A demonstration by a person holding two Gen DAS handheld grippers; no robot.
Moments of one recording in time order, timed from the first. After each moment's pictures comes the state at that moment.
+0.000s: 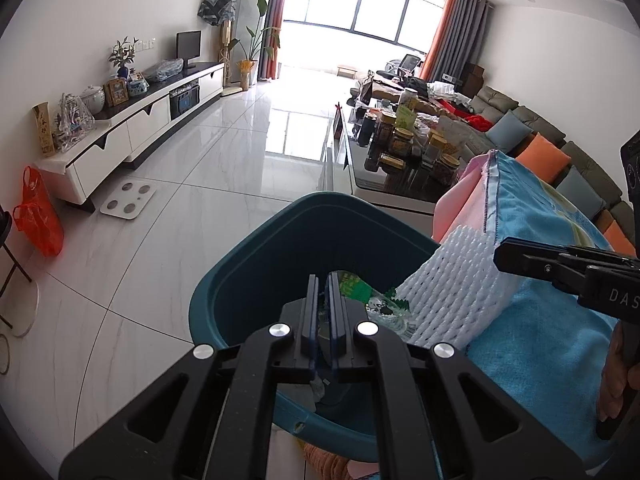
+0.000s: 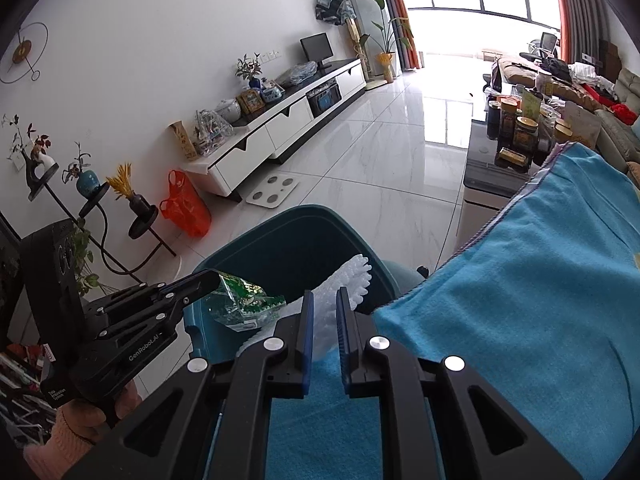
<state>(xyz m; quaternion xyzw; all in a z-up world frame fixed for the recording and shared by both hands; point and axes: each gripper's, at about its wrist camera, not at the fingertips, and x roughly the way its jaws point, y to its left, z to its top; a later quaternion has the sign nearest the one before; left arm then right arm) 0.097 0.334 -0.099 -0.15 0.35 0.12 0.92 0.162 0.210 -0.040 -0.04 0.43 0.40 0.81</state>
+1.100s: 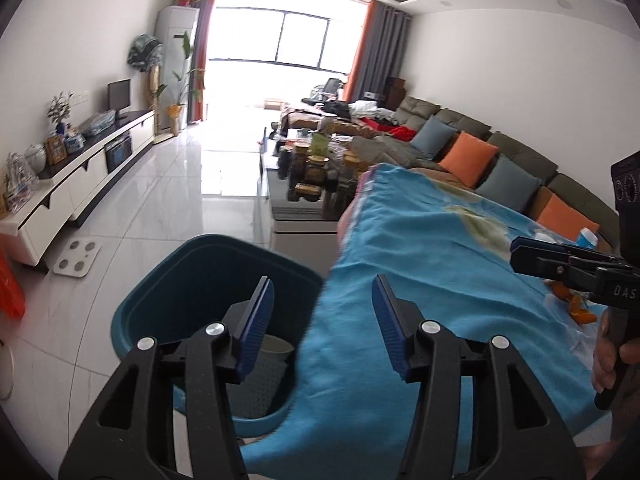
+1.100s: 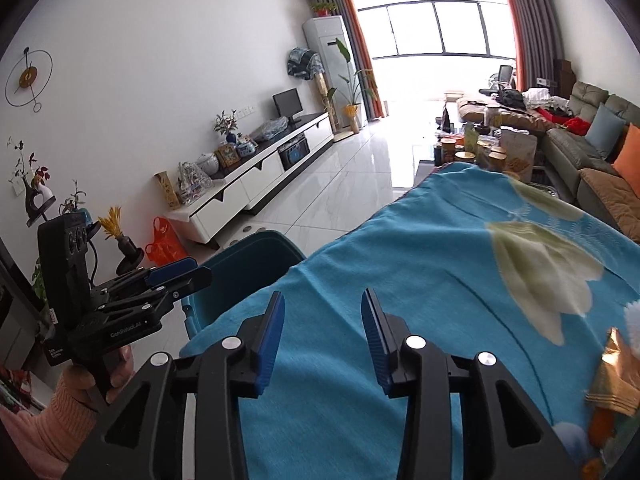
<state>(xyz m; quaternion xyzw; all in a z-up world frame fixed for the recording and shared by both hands) 0.075 0.232 -0.055 -0.09 0.28 -0.02 0.96 0.103 0.053 0.012 0.00 0.34 0.35 0.87</state>
